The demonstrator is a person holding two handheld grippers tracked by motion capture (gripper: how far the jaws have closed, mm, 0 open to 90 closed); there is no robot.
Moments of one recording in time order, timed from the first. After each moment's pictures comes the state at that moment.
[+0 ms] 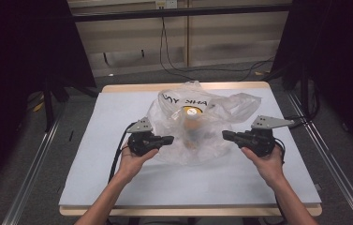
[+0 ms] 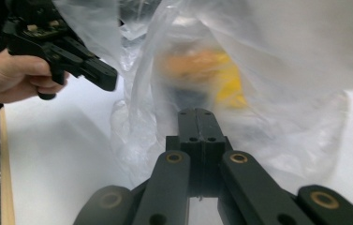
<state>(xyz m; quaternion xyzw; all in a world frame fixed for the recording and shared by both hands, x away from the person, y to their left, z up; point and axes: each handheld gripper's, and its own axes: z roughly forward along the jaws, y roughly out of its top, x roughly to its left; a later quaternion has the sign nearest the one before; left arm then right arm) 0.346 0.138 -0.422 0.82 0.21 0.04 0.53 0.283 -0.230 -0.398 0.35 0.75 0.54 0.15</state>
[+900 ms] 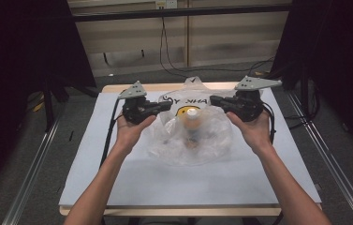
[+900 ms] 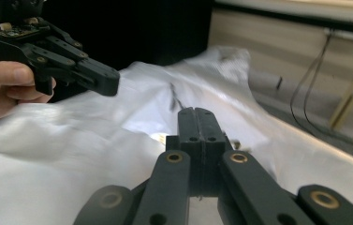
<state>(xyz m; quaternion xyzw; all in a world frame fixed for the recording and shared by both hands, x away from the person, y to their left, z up) 0.401 0.127 -0.351 0.80 0.22 0.09 0.55 0.335 -0.189 -0.314 0.35 0.75 0.53 0.21</state>
